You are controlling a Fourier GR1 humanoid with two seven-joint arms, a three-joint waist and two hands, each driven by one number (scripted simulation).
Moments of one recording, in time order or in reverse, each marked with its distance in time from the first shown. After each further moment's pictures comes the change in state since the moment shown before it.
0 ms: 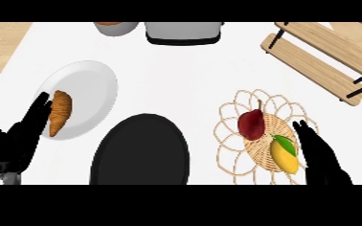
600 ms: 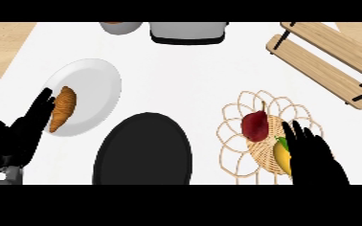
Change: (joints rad) left arm -0.041 -0.009 0.011 0.032 -0.010 -0.030 0.008; right arm -0.183 -0.002 0.065 -0.062 0.033 0.639 0.294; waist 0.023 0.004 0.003
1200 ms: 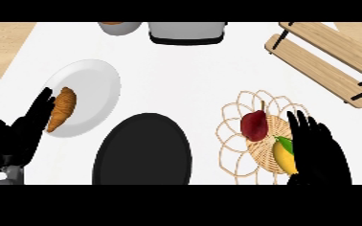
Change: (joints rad) left arm -0.002 -0.032 0.035 -0.008 -0.034 -0.023 0.022; right arm -0.080 0.028 -0.134 0.169 0.000 0.103 -0.090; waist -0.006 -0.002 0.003
